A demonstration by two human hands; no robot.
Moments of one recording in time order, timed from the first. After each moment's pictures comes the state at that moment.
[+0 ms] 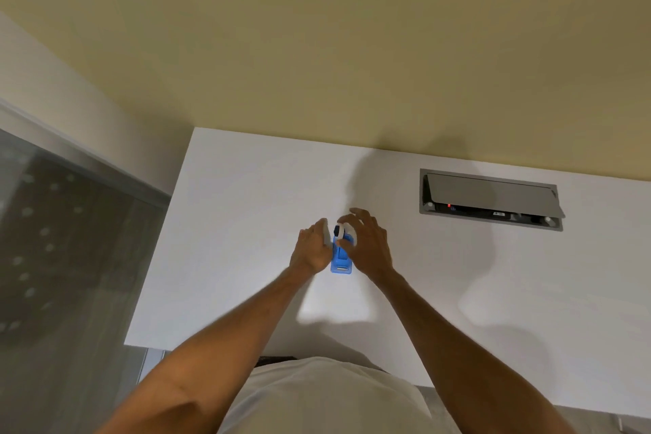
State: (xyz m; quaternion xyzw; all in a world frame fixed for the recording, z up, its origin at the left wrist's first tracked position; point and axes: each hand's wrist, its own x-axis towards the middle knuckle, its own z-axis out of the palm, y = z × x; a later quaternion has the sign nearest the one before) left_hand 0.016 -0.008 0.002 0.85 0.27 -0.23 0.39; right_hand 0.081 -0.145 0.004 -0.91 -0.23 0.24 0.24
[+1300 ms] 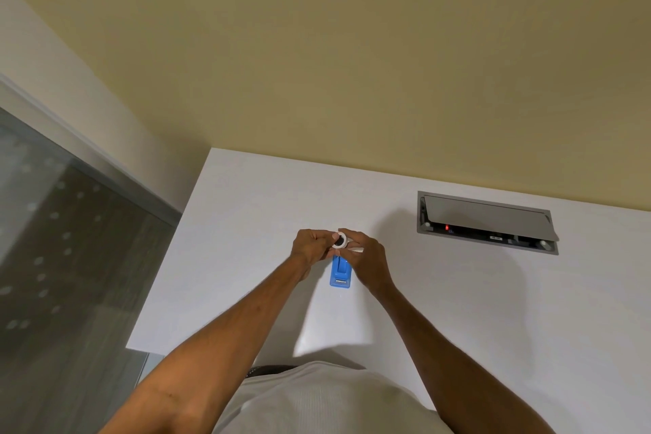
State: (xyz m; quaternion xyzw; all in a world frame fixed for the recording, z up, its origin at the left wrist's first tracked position) left_hand 0.018 -0.010 0.033 0.56 0.43 -0.10 0.70; right_hand 0.065 -0.156 0.039 -0.86 -0.16 0.25 0.42
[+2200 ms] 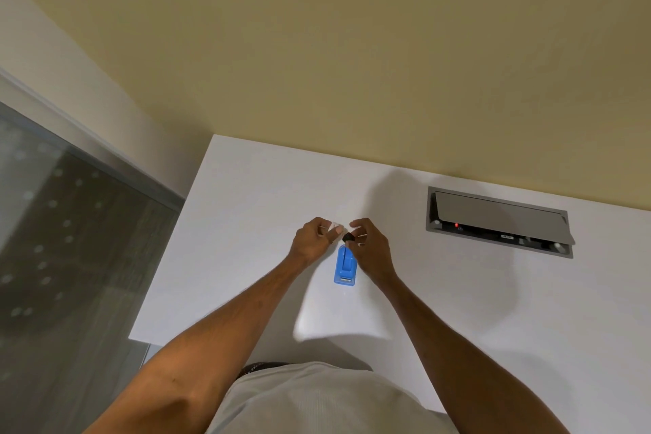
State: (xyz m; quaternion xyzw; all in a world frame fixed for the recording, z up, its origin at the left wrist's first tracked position) left_hand 0.028 0.010 0.022 0.72 0.38 -0.13 0.56; right_hand 0.088 -0.136 0.021 -0.86 -0.07 0.29 0.41
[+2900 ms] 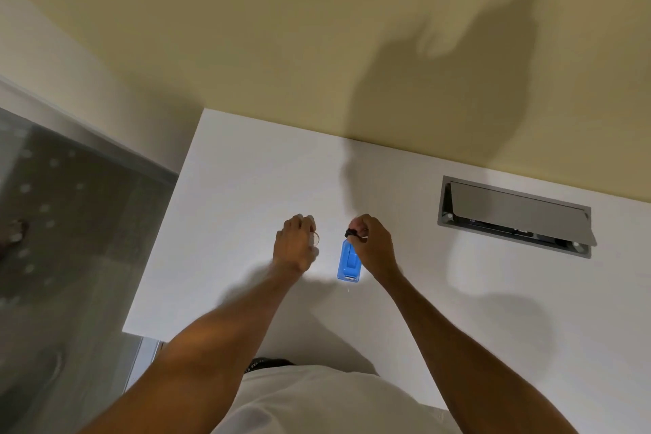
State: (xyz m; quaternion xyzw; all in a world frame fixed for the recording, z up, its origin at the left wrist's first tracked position) left_hand 0.013 0.045 -0.034 0.90 0.27 -0.25 0.23; right_hand 0.108 -0.114 -0.018 -0.88 -0.08 0.31 0.35
